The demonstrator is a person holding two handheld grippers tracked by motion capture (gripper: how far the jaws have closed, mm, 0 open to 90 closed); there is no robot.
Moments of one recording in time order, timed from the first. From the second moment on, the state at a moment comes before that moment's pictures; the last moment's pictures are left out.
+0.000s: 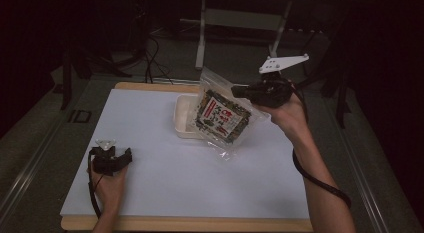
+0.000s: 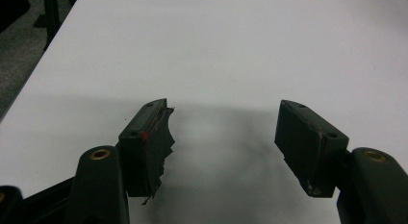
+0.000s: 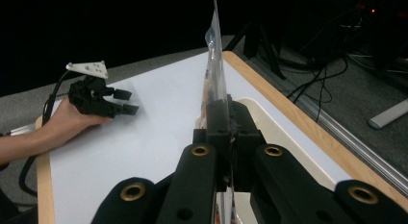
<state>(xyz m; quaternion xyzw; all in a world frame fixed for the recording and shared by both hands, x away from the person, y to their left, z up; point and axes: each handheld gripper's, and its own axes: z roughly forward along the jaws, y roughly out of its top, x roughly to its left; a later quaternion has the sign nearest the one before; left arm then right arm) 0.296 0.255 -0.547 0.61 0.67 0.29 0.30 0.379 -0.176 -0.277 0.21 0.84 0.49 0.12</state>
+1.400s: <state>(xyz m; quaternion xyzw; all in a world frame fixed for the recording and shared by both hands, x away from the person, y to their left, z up) 0.296 0.255 -0.547 0.61 0.67 0.29 0.30 0.408 -0.163 -0.267 0.23 0.81 0.52 0.12</state>
